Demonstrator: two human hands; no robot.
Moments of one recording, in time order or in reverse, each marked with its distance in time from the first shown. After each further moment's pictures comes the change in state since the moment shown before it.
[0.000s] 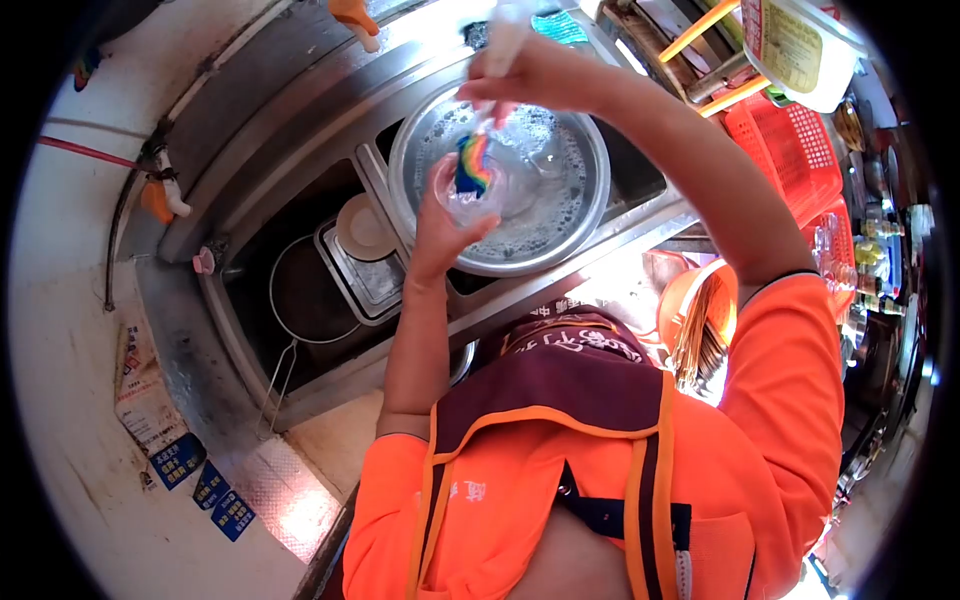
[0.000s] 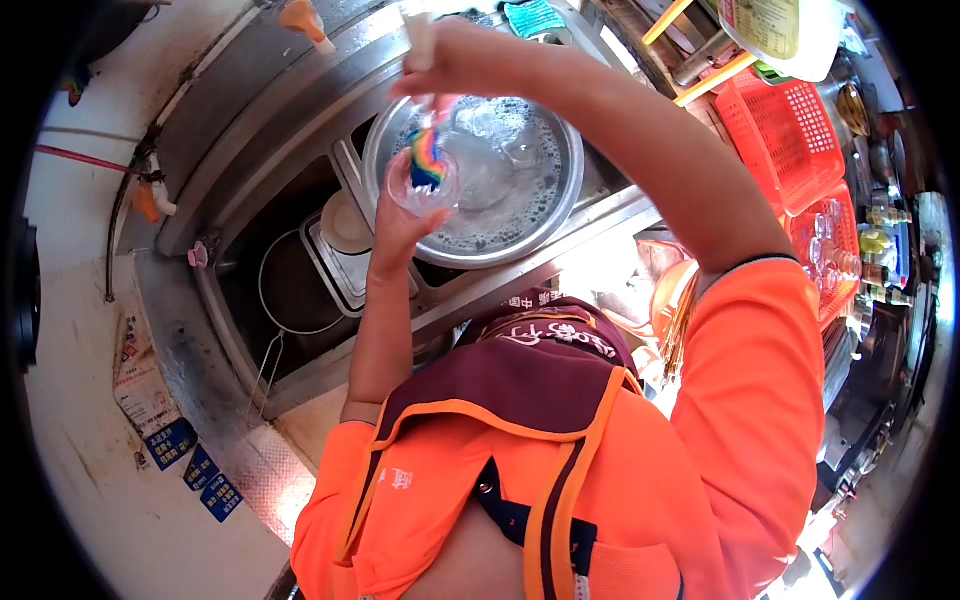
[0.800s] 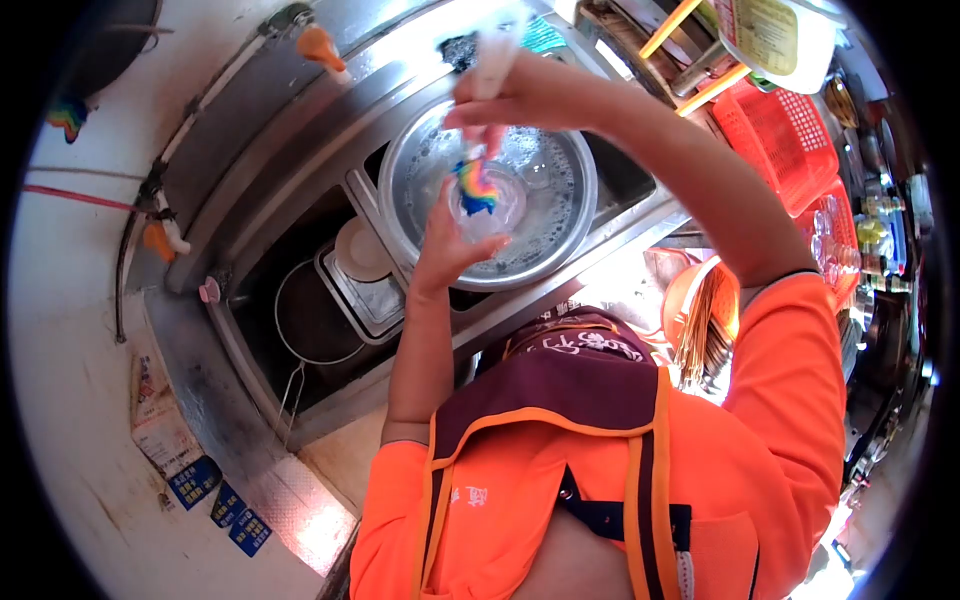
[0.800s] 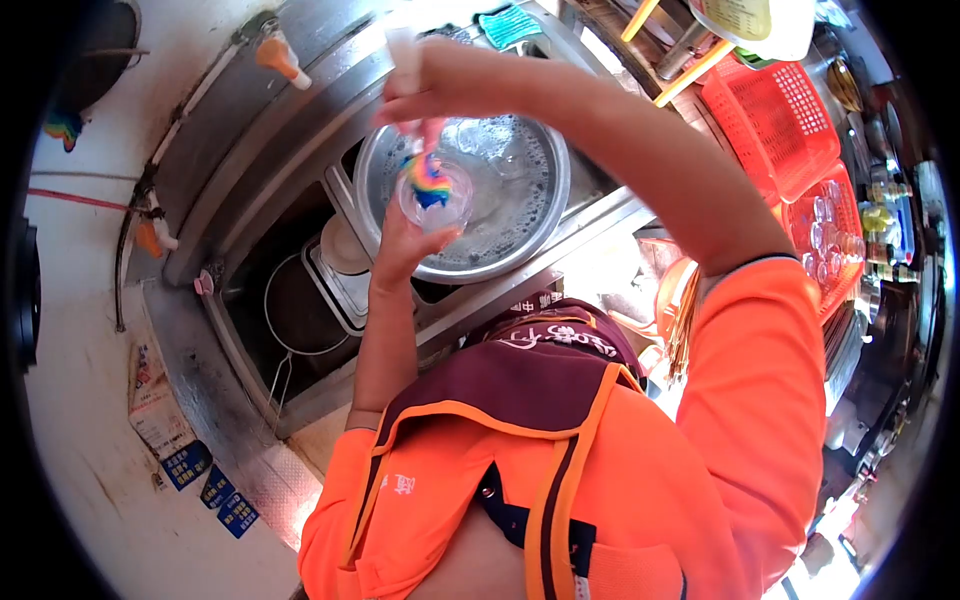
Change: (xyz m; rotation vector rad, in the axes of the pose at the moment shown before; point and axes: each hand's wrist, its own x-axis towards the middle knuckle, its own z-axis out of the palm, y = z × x) left_hand 0.012 0.004 0.015 0.124 -0.099 -0.060; right_hand -0.024 -0.009 -0.012 0.085 -0.001 -0.048
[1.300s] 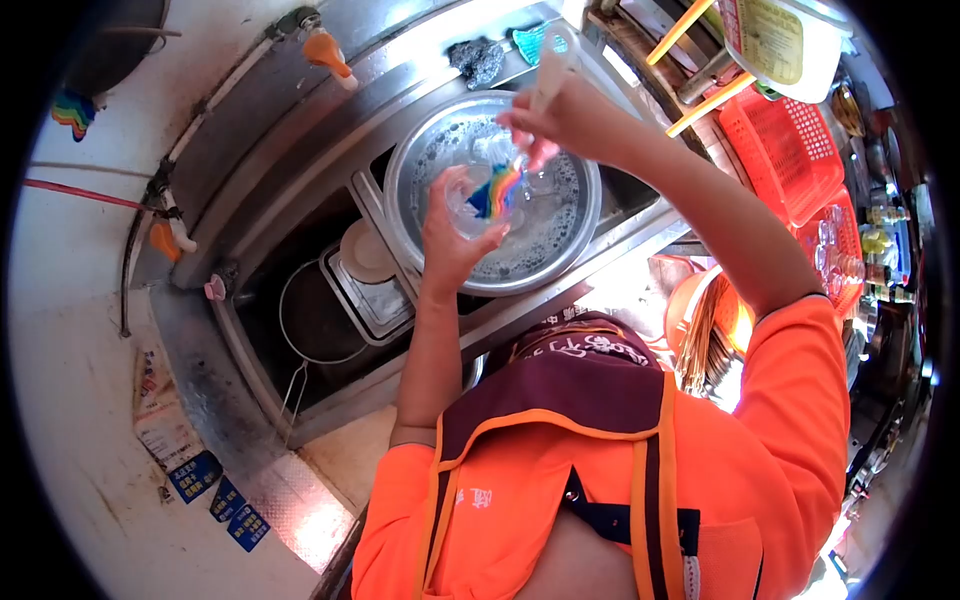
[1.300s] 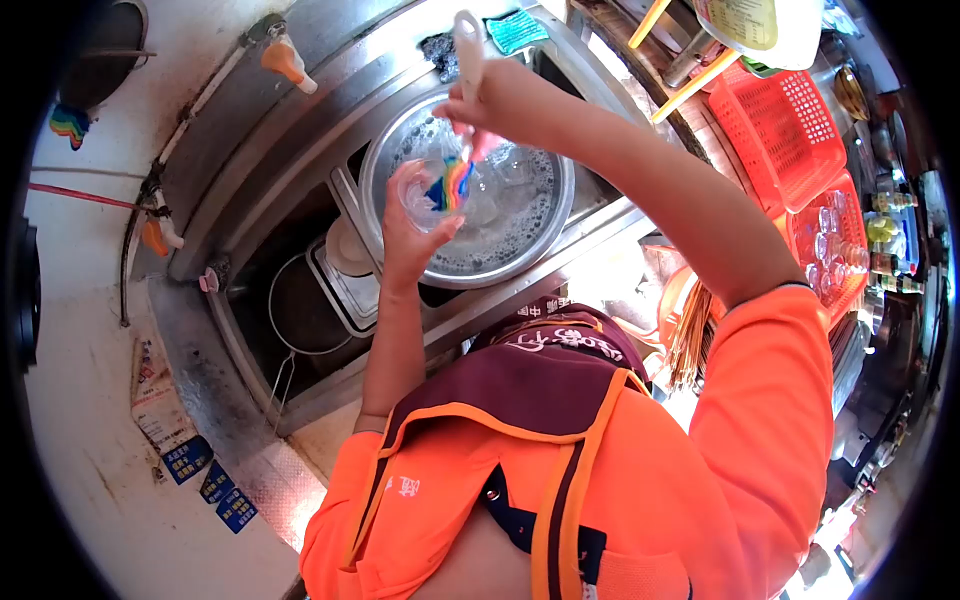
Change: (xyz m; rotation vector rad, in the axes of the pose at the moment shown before) left_hand 0.005 0.003 0.009 0.345 0.247 0.177; right_hand -0.032 0.022 0.003 0.052 0.187 0.294
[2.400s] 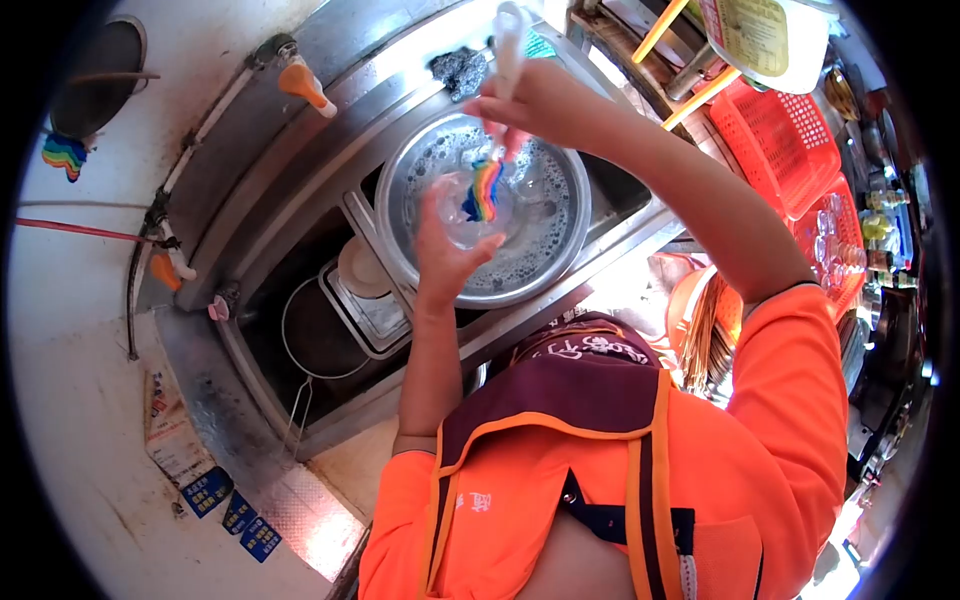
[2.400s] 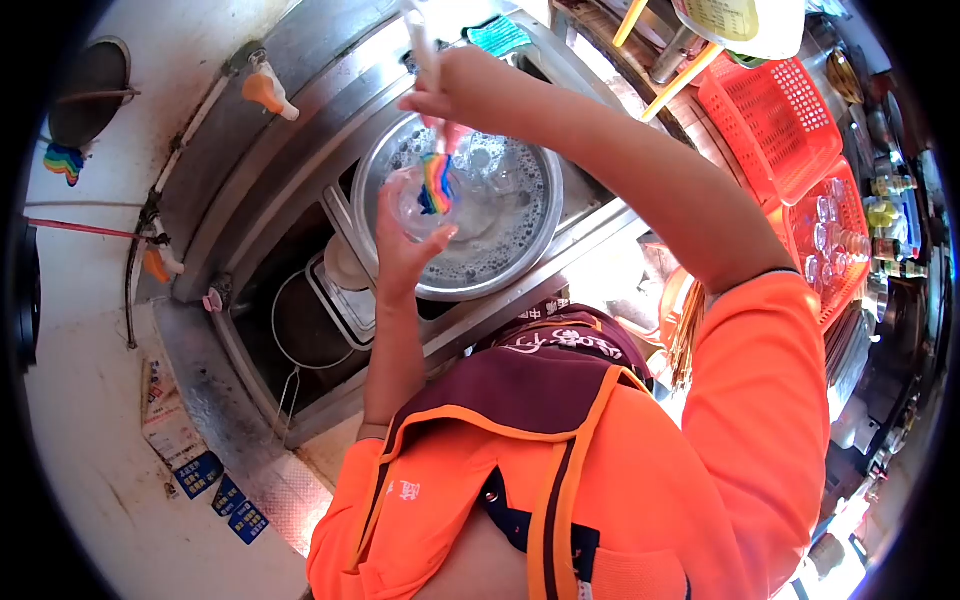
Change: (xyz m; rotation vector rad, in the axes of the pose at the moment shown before) left_hand 0.012 0.010 0.010 -0.090 -0.022 -0.001; right_hand 0.011 -0.011 -0.019 -0.063 0.032 -0.097
